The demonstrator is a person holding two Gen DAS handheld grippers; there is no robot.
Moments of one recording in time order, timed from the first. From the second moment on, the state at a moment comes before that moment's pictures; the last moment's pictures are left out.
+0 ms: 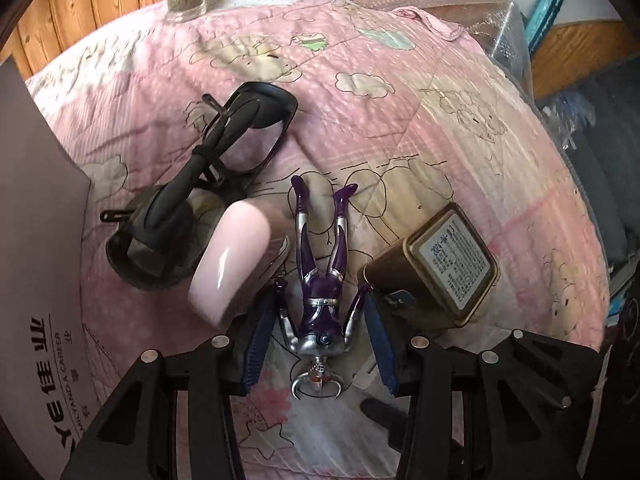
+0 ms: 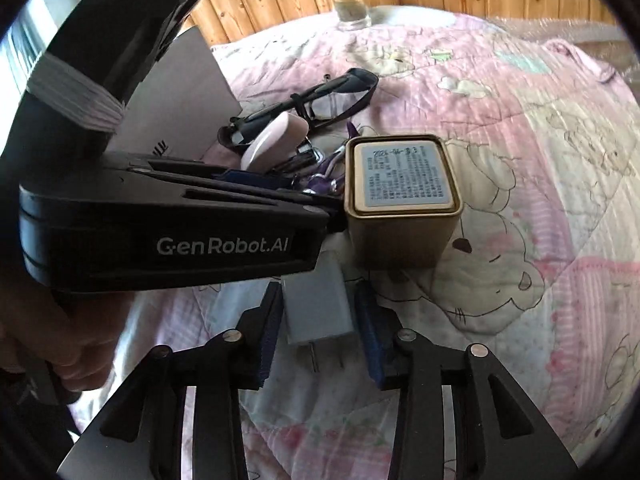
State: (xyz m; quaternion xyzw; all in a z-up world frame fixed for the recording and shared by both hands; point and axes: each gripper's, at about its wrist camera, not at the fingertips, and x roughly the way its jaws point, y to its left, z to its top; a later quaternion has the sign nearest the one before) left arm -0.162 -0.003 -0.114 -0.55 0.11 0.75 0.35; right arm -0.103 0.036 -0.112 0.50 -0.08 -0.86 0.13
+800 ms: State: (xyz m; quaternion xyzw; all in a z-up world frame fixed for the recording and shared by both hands) left arm -0.143 -0.036 -0.085 -0.56 0.09 0.76 0.33; right arm -0.065 0.030 -0.096 0.51 -0.11 -0.84 0.12
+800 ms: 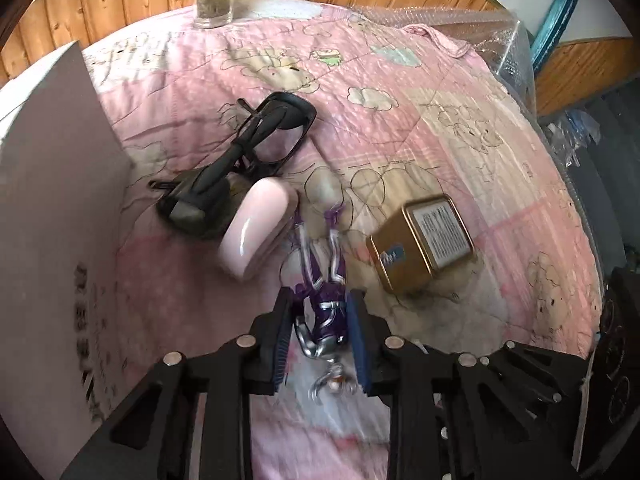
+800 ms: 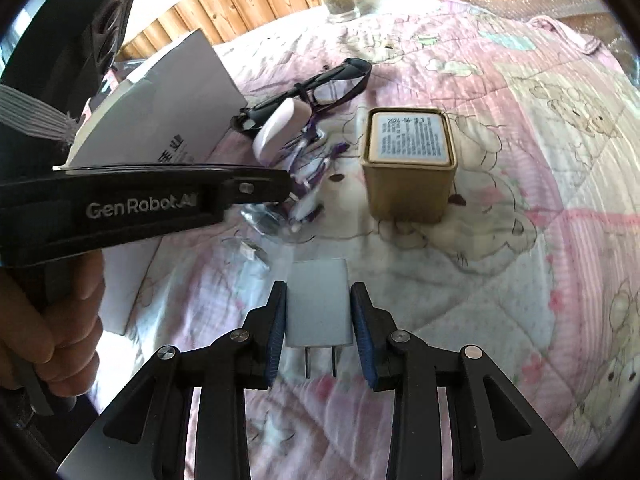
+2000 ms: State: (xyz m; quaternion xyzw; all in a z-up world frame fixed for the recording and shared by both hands) left arm -0.105 -0.070 -0.085 -0.57 0.08 0.76 0.32; right arm -0.032 0.020 -0.087 0.52 -0.12 -0.84 0.11
